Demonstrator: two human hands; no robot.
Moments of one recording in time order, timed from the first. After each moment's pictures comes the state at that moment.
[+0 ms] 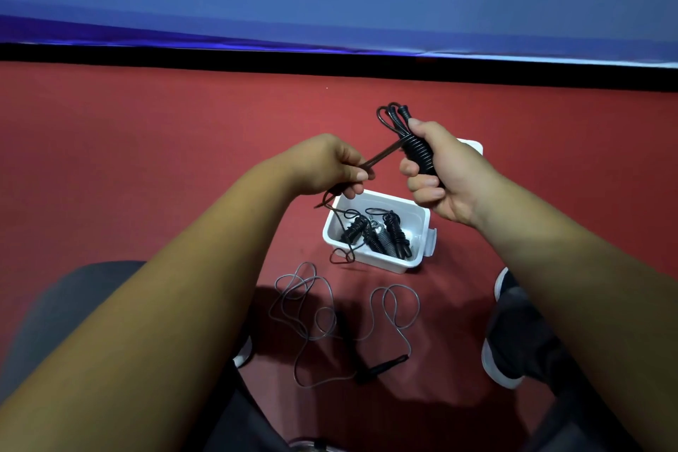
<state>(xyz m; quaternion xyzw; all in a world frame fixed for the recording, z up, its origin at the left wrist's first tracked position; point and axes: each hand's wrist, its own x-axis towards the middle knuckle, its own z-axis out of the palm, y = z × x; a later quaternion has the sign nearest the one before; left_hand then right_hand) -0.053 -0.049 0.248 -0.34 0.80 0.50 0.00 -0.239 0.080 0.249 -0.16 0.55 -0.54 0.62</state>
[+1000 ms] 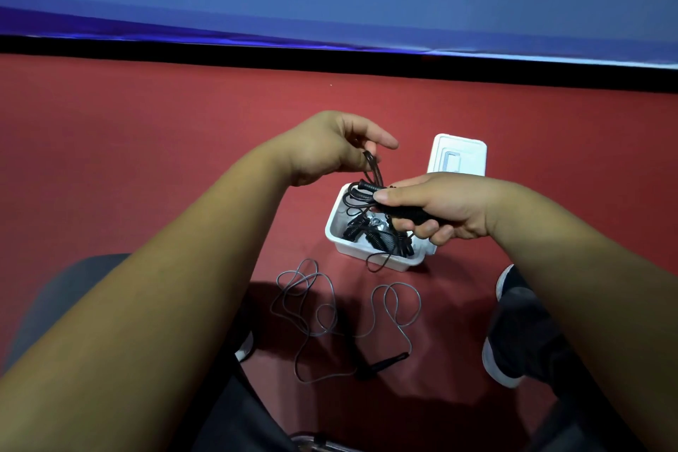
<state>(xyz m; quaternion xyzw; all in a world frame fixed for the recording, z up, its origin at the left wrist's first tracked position) -0.053 -0.048 0.266 -0.28 0.71 0.64 -0.09 -0.231 0.101 0.245 -0.36 0.57 -0.23 0.71</state>
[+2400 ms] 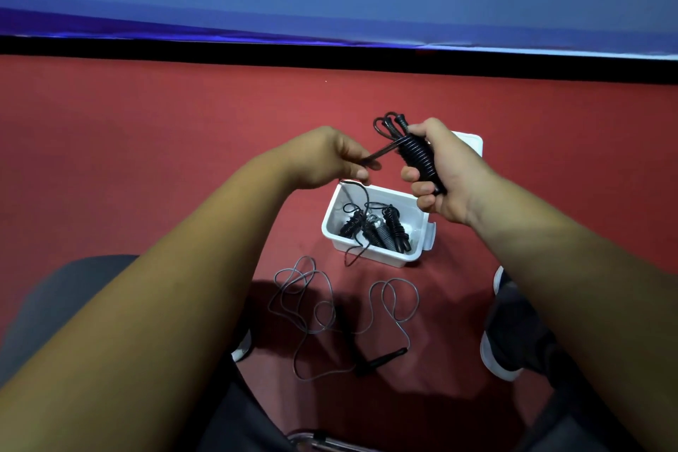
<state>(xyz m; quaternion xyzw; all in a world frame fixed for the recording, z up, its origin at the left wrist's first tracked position) -0.053 -0.049 0.253 -0.31 0.85 0.43 0.00 -0.233 0.086 0.248 -0.15 0.63 -0.49 0.59</state>
